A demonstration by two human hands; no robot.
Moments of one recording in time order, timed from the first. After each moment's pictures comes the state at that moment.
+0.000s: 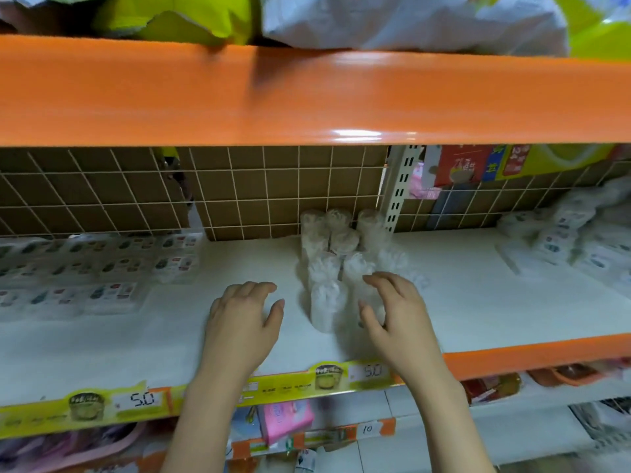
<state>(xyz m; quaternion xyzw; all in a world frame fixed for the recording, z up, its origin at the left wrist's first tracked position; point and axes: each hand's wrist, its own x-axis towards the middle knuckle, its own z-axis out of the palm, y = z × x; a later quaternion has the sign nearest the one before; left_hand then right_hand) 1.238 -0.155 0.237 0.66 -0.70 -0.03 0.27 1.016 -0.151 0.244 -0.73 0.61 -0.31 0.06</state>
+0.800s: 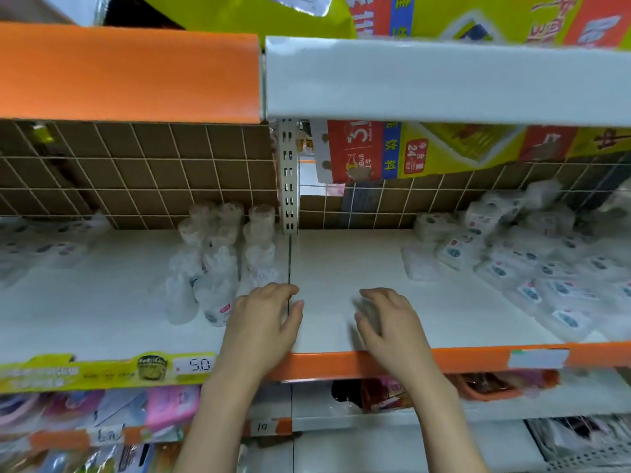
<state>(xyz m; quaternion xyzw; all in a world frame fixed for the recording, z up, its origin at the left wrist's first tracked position) 0.970 -0.146 0.252 0.63 -0.72 -0.07 0.28 0.766 -0.164 0.225 -0.74 0.61 -0.24 0.14</state>
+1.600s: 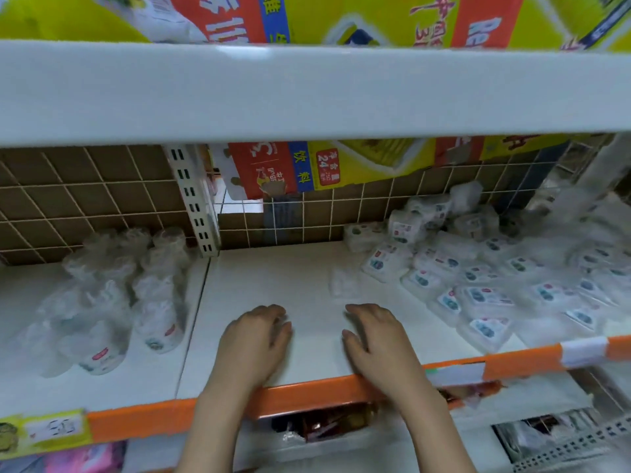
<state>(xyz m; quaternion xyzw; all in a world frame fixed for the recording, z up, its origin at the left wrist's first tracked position) 0.842 -0.198 0.222 0.63 -0.73 -0.10 0.24 0.638 -0.194 0.212 -0.75 0.62 -0.20 0.13</state>
